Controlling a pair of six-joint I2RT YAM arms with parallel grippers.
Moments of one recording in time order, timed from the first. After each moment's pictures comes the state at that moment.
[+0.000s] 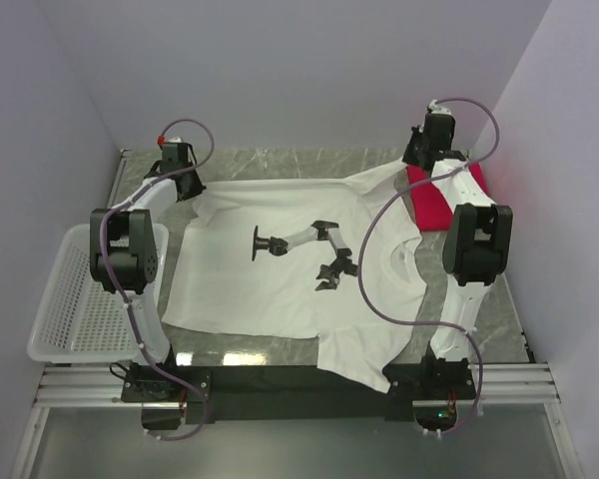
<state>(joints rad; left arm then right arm) -0.03 1.99 1.45 -0.23 -0.11 -0.41 -0.02 2.06 1.70 -0.21 0.02 0.23</state>
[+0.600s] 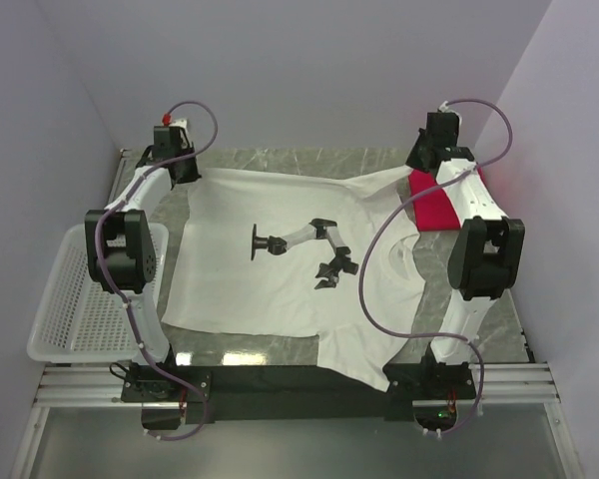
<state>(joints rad) -0.01 1.99 1.59 -0.30 0.00 -0.18 0.00 1.93 1.71 -0.42 0.11 0.37</state>
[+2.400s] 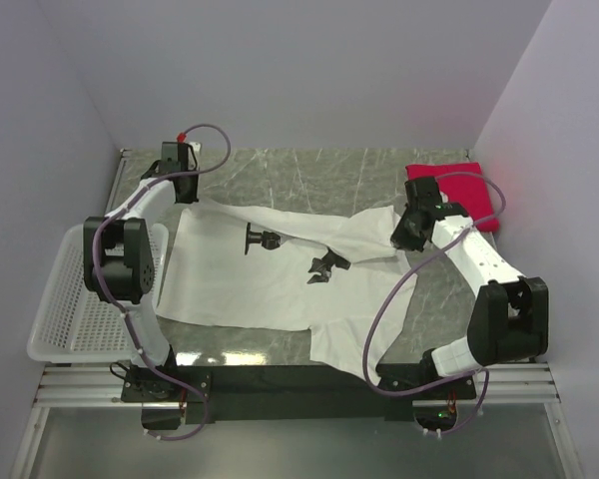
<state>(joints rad) -0.05 1.91 1.45 -0.37 -0.13 0.08 0.15 1.45 1.09 -0.72 0.11 0.64</state>
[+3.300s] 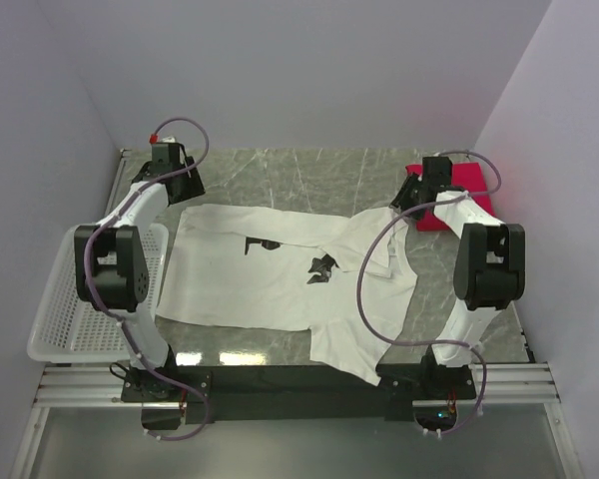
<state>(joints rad) -0.03 1.79 1.37 -0.34 -0.15 -0.32 -0.01 1.79 1.25 -0.31 -0.11 0.54</state>
